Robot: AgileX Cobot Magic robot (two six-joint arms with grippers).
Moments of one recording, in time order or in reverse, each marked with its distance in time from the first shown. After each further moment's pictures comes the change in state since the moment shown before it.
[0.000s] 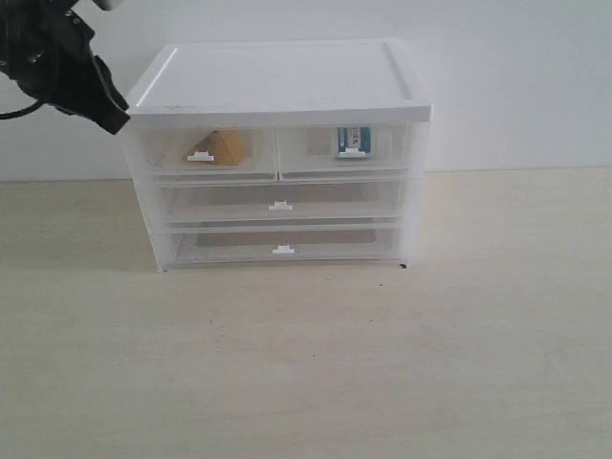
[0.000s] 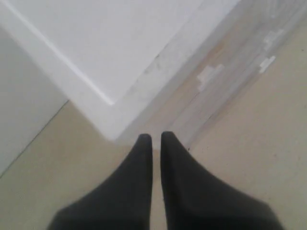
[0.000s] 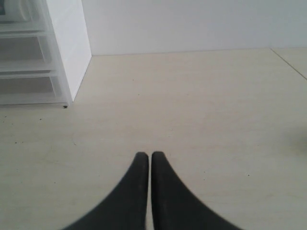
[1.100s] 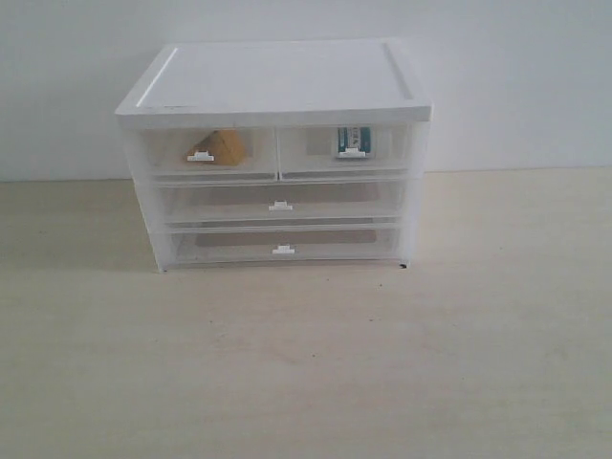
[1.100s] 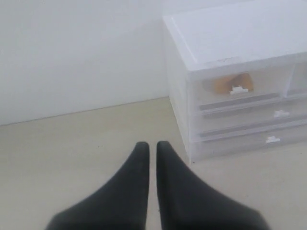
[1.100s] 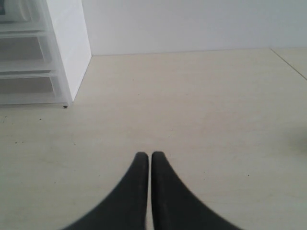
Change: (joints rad) left arm 0.000 -1.039 0.785 0.398 -0.239 -0.859; right arm 0.000 0.000 0.000 0.000 0.000 0.000
